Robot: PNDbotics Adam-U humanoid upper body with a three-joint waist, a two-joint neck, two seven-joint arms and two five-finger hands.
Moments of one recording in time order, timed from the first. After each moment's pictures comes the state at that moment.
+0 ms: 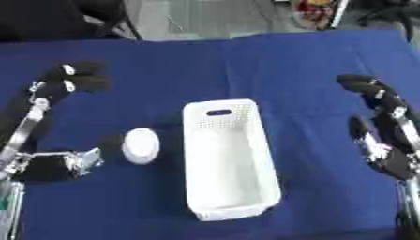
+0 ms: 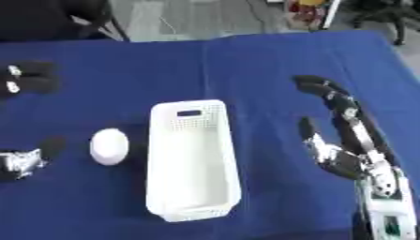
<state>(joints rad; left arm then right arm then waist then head) -0.19 0.25 0.09 -1.98 -0.43 -0.42 -0.30 -0.22 -0.10 -0.18 -1.86 0.19 -0.51 0.57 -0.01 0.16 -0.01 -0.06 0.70</state>
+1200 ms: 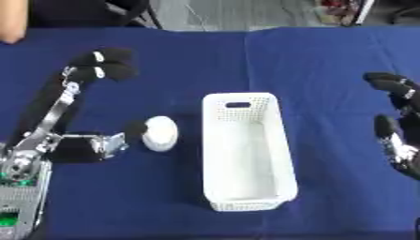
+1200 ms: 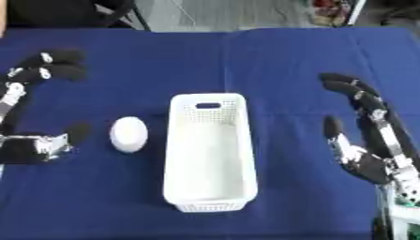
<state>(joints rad) -0.19 0.25 0.09 -1.98 -0.43 -0.42 -0.33 -0.22 -0.10 -0.18 -1.85 0.19 -0.51 0.58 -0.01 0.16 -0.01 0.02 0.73</state>
